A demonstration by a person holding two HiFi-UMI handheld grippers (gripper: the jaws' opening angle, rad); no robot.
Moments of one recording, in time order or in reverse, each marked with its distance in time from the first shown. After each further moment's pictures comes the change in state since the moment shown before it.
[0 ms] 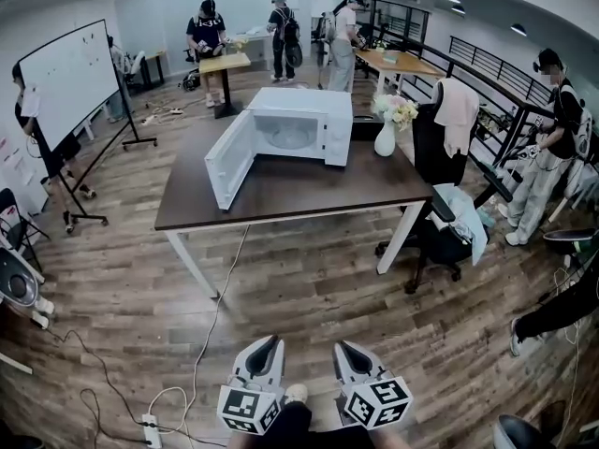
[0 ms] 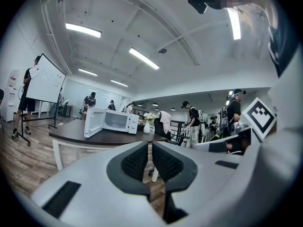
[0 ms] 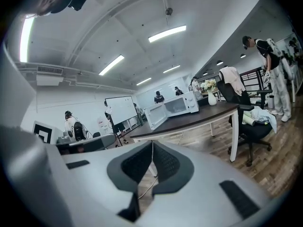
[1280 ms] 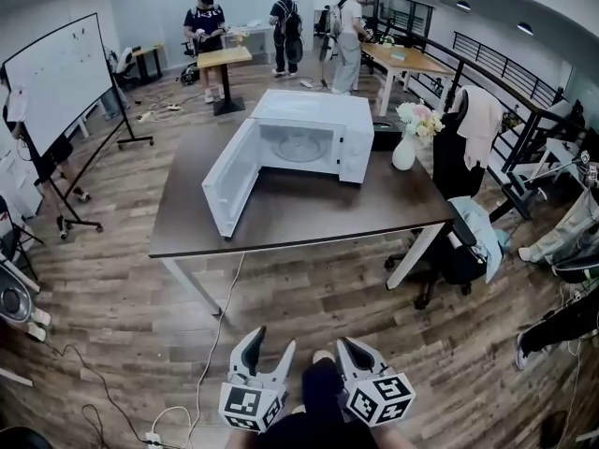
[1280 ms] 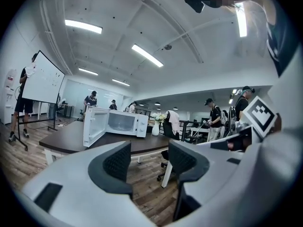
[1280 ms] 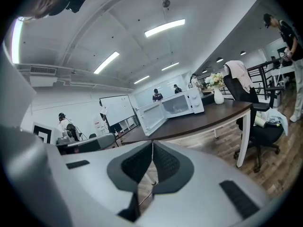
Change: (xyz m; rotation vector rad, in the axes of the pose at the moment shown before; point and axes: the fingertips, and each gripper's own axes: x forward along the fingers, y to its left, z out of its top) left arm 0.125 0.115 0.031 0.007 0.010 0.015; right arm 0.158 -0.039 0.053 0.022 0.022 -0.007
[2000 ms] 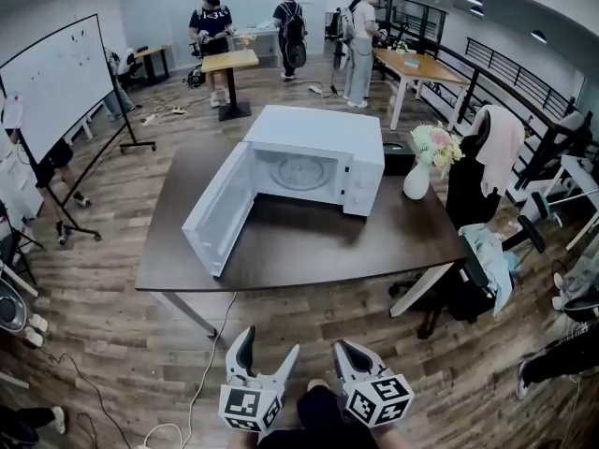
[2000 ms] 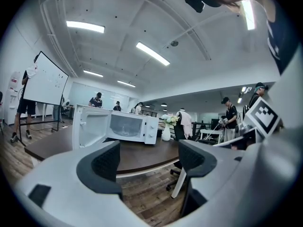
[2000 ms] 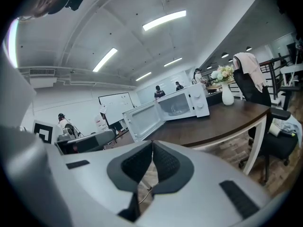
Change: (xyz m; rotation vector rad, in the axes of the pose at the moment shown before) left arm 0.148 0.054 0.030 -0.012 -0.023 0.083; right arm 0.120 -0.088 0.065 -0.010 0.041 0.052
